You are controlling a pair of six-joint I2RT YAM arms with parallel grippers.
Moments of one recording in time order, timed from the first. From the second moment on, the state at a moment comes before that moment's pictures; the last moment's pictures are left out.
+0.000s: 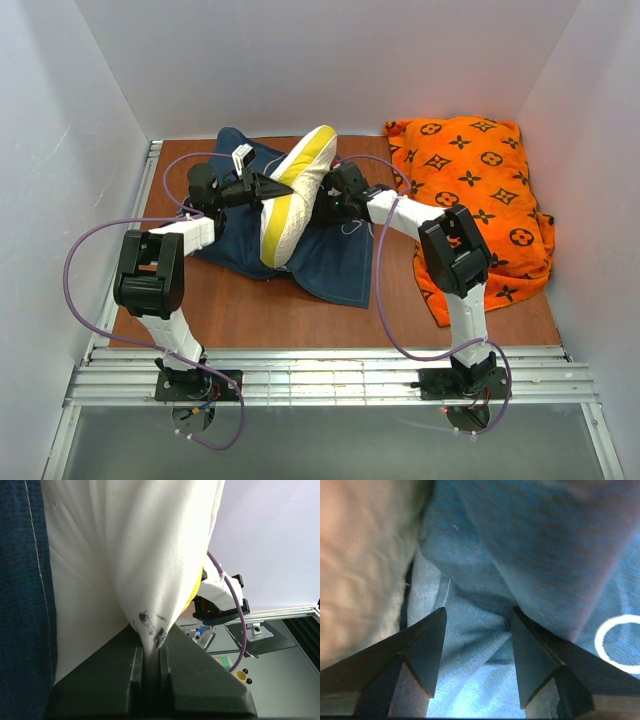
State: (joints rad) left arm -0.12 1.78 0.99 0.89 1.22 -1.45; right arm 0.61 2.09 1.54 -0.29 -0.27 0.63
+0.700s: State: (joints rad) left arm -0.12 1.78 0.93 0.94 1.20 -1.48; right arm 0.64 2.23 1.70 -0.23 -0.11 0.67
